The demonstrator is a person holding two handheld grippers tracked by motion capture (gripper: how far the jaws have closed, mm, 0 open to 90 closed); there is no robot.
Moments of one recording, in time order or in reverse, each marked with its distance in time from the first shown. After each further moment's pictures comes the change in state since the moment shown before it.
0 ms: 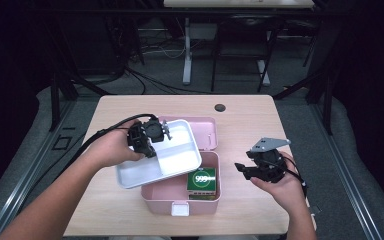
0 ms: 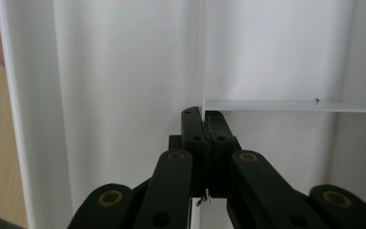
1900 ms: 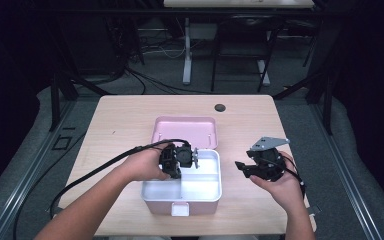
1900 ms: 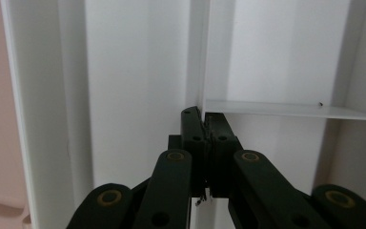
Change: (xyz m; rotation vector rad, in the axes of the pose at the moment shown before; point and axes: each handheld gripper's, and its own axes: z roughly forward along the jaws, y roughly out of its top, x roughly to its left) left arm -0.041 0.047 0.069 0.013 -0.107 0.253; right arm -0.005 -0.003 0.009 0.001 -0.017 0.022
